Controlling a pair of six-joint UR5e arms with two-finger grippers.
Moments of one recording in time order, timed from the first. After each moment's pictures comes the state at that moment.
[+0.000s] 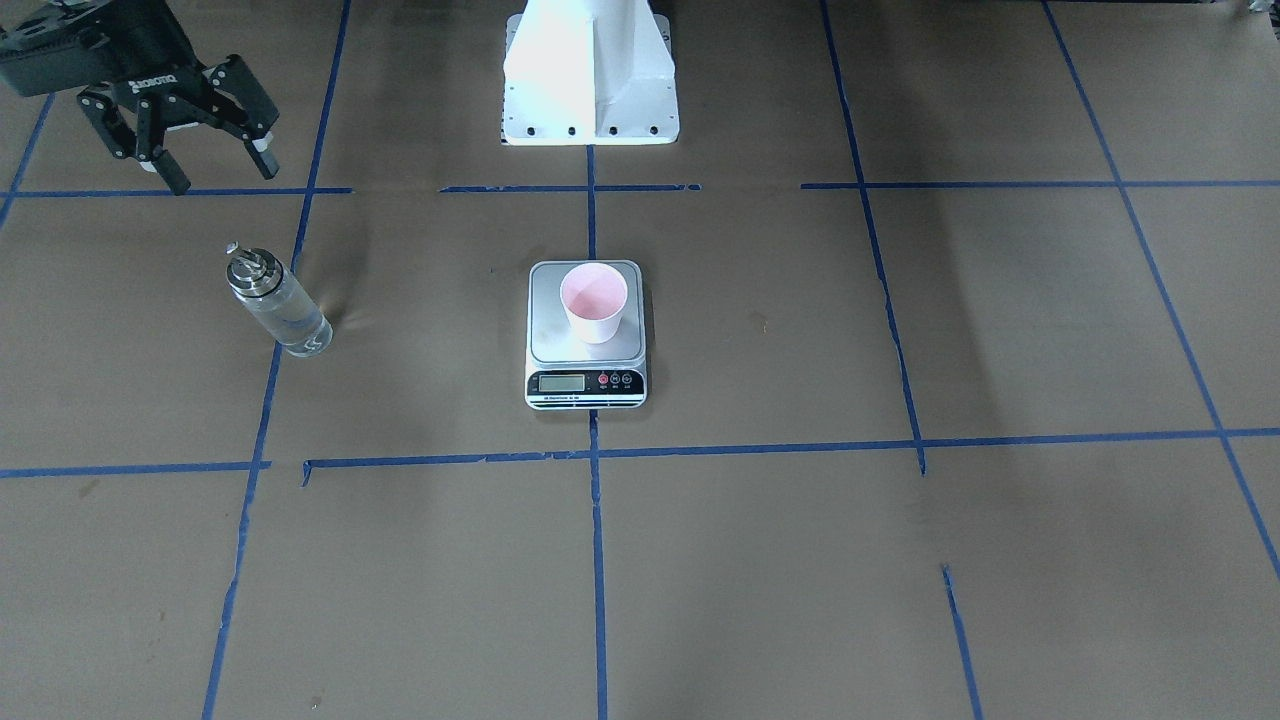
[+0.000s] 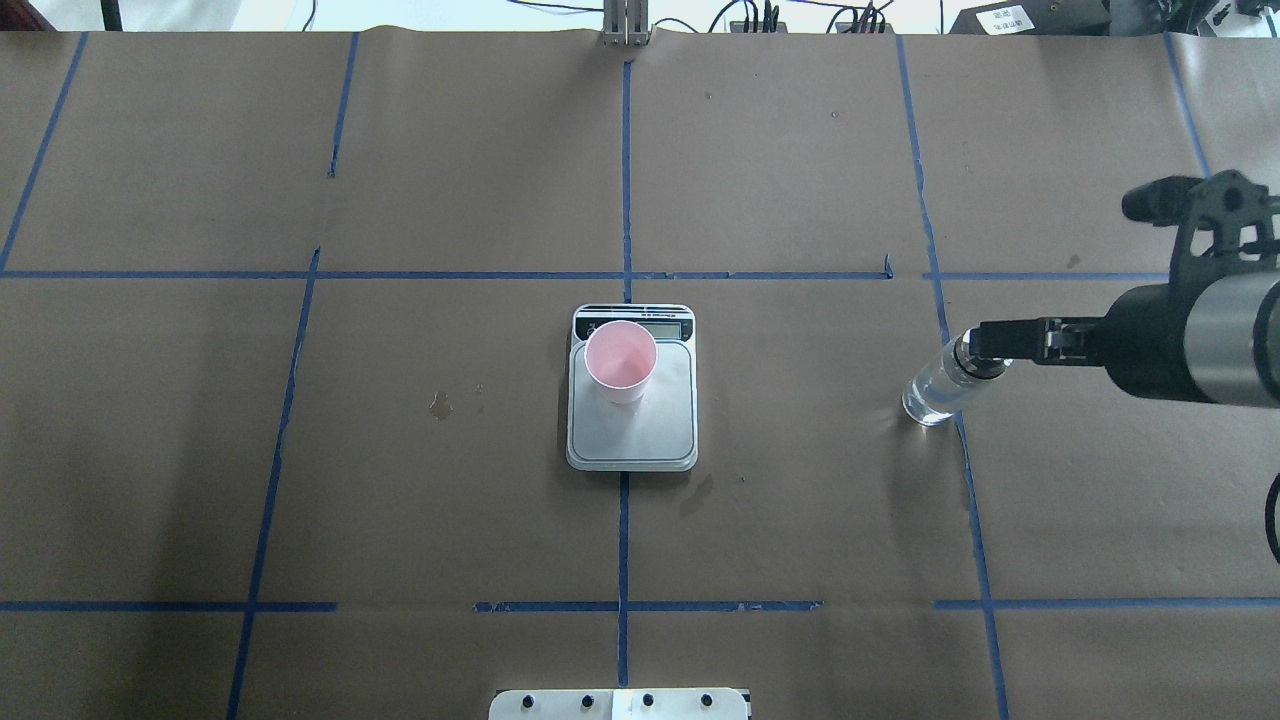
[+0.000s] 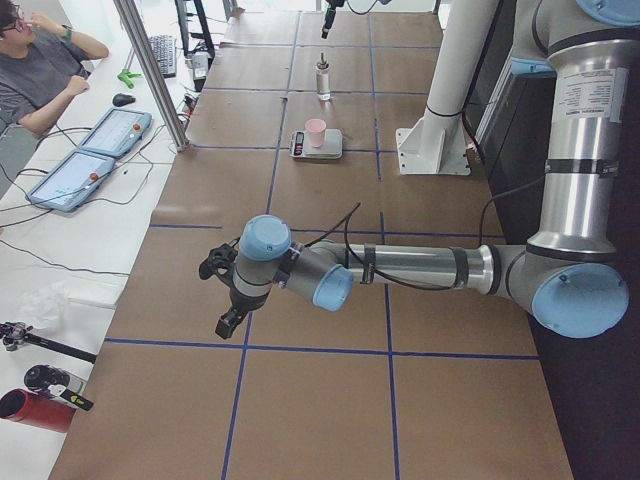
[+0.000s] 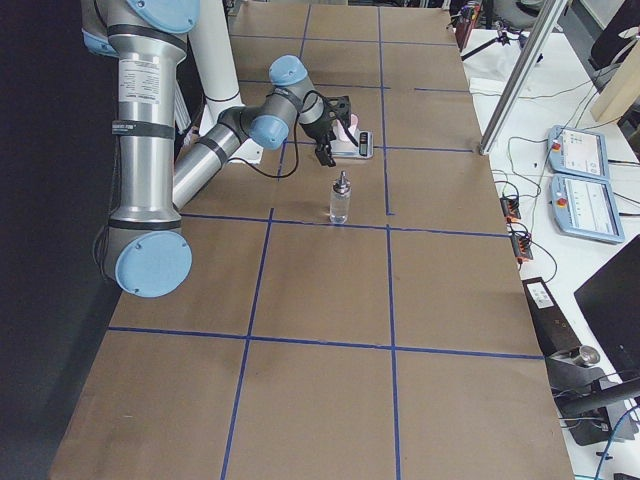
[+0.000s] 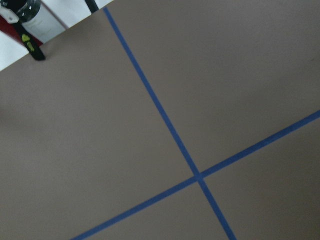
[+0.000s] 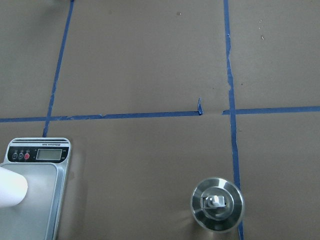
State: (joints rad) left arm -1.56 -1.52 -1.59 -1.94 -2.25 0.19; right arm 0.65 -1.65 2.39 -1.31 1.71 1.18
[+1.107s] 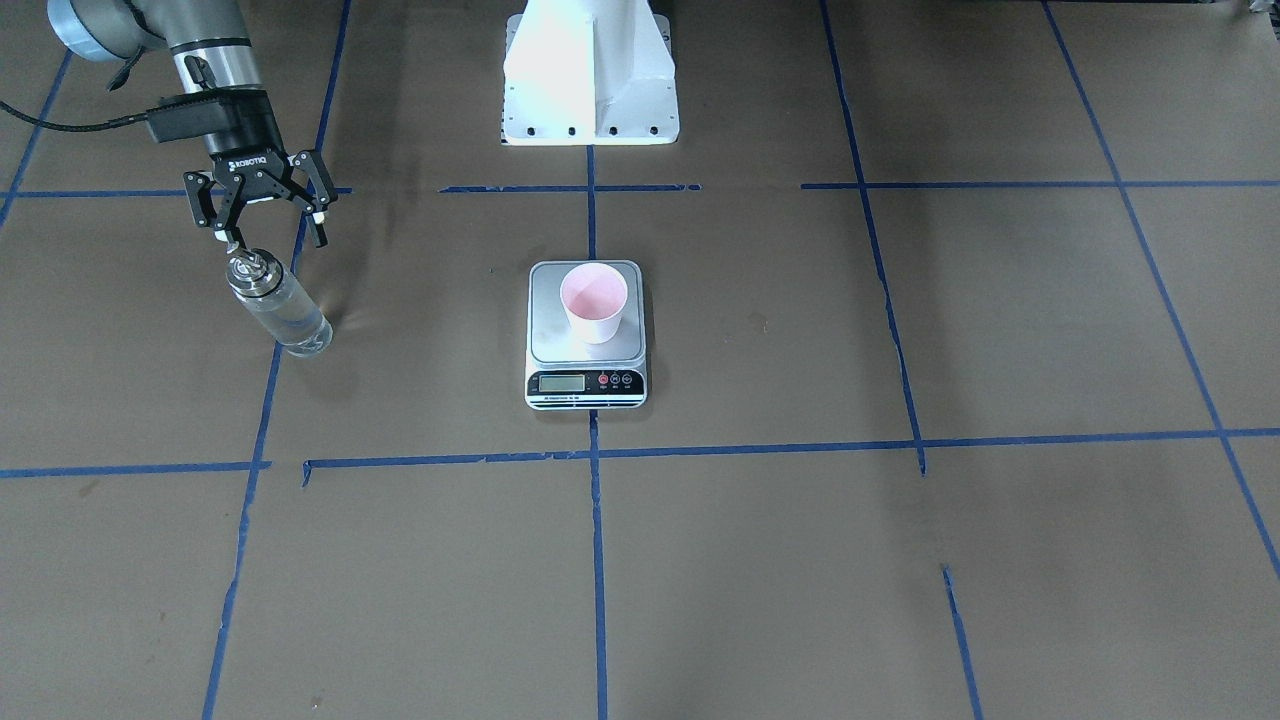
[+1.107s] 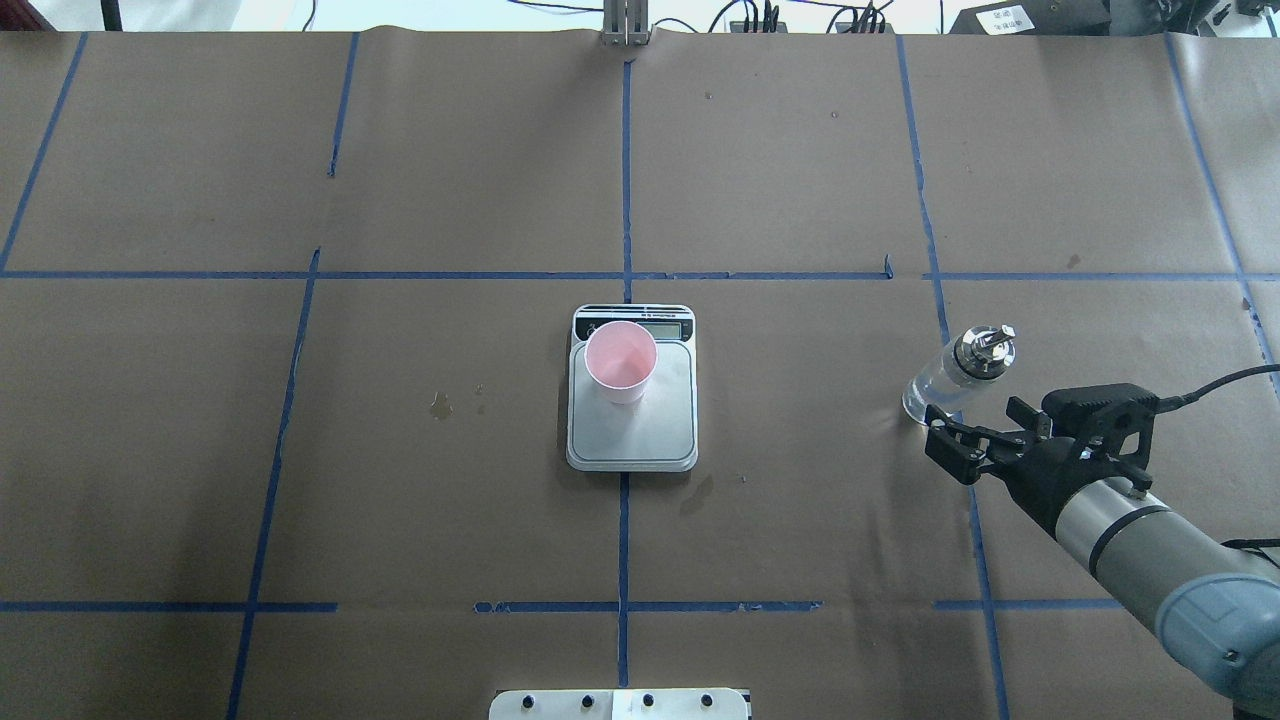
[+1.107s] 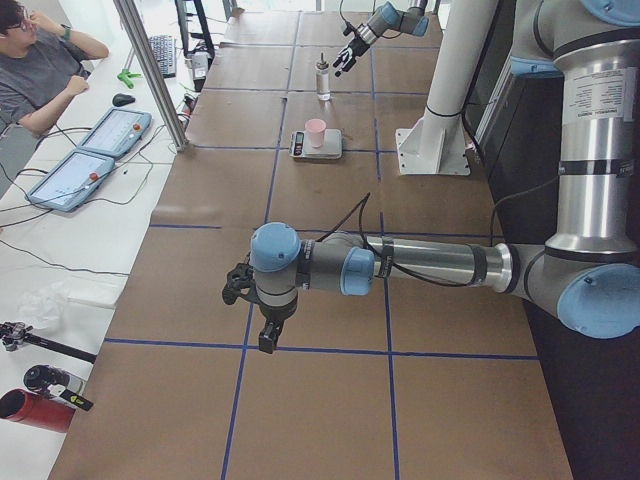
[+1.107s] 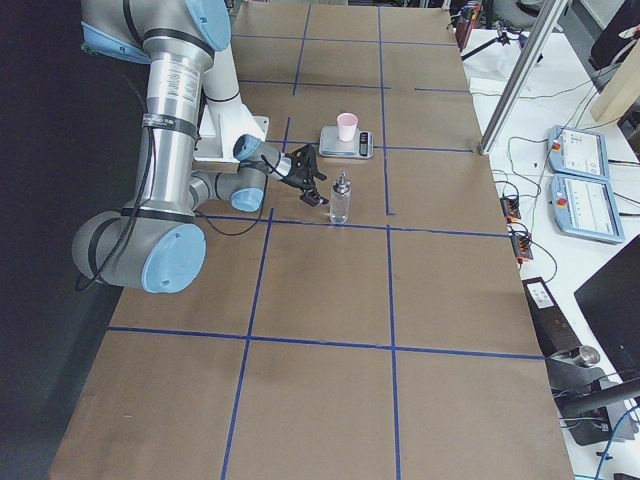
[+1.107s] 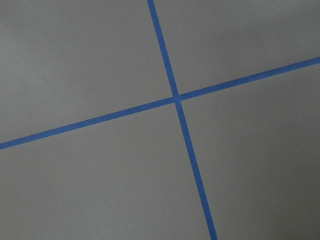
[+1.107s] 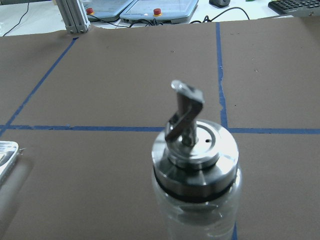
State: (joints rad) left arm -1.57 -1.51 -1.70 -1.62 -2.31 0.18; right arm 0.21 -1.81 2.03 -0.72 0.94 1.27
